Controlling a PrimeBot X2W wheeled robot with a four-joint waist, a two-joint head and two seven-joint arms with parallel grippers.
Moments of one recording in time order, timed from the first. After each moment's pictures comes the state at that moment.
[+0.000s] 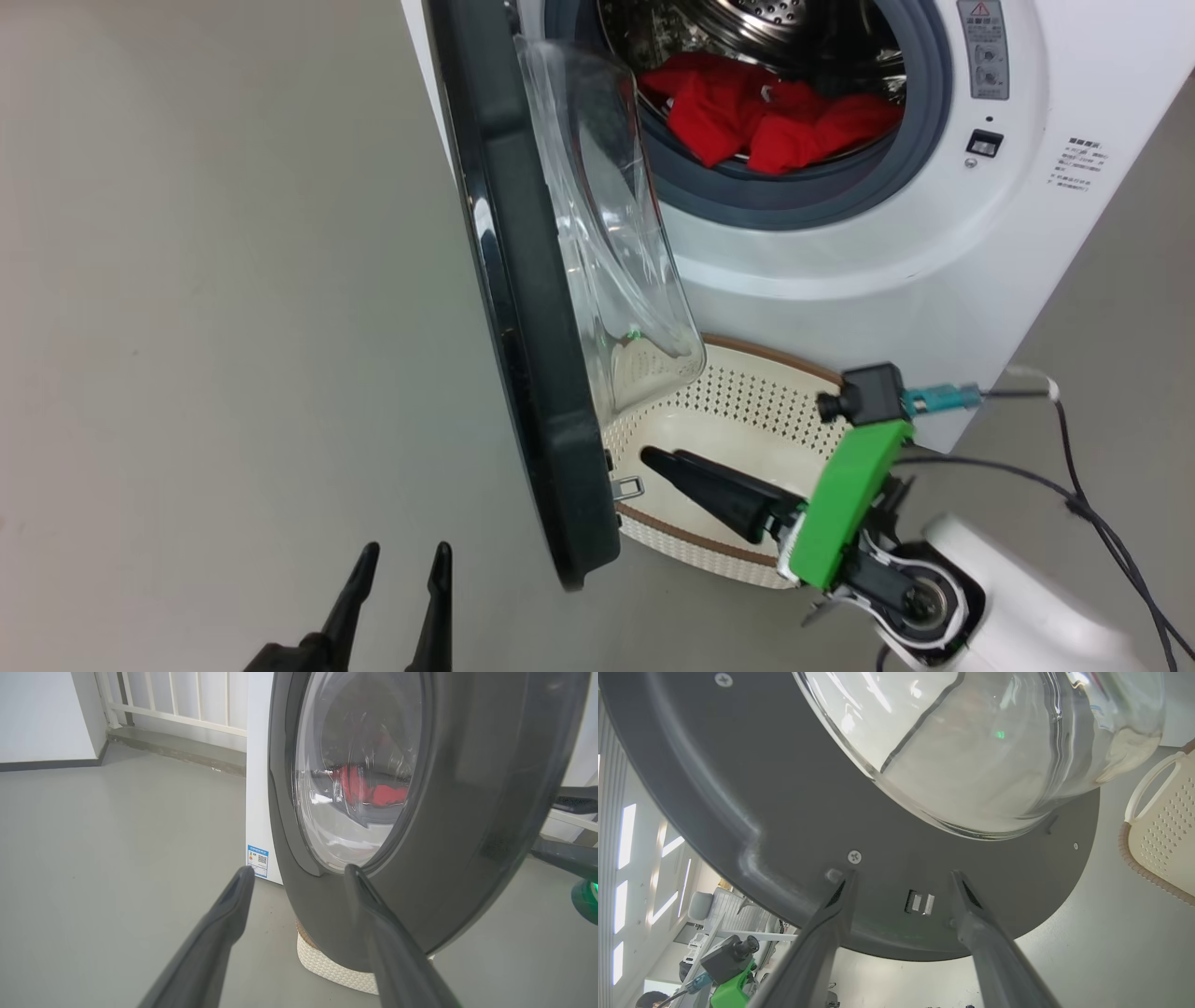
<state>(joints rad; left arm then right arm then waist) 0.03 0.04 -0.18 0.17 -0.31 0.01 -0.25 -0.49 -0.28 0.72 0.28 1.56 0.12 0.25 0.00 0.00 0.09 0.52</state>
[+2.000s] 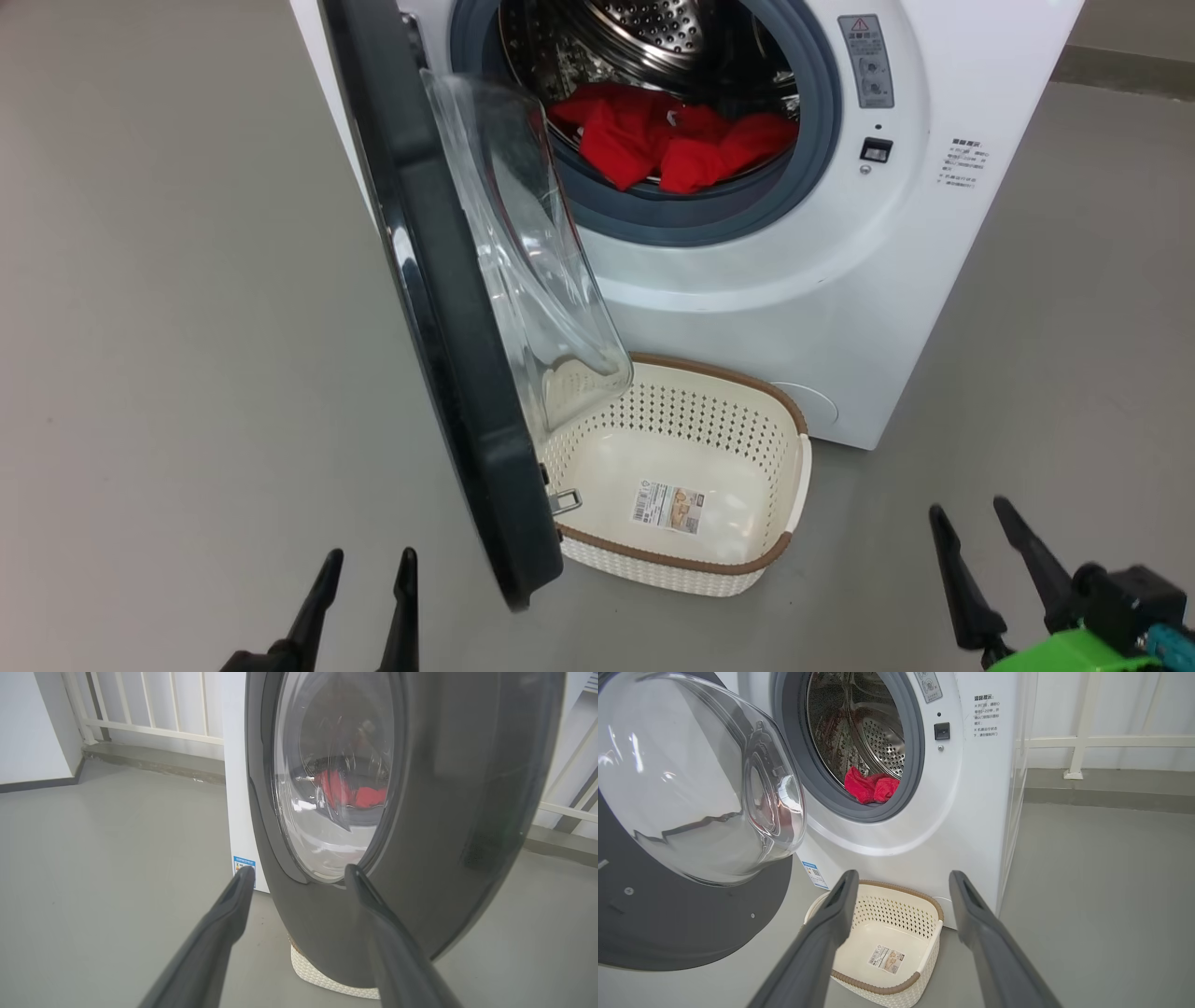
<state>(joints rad) 0.04 0.04 -0.11 0.18 -0.25 -0.02 -0.25 0.05 -0.16 0.04 0.26 0.42 0.12 -0.25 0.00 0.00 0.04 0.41</state>
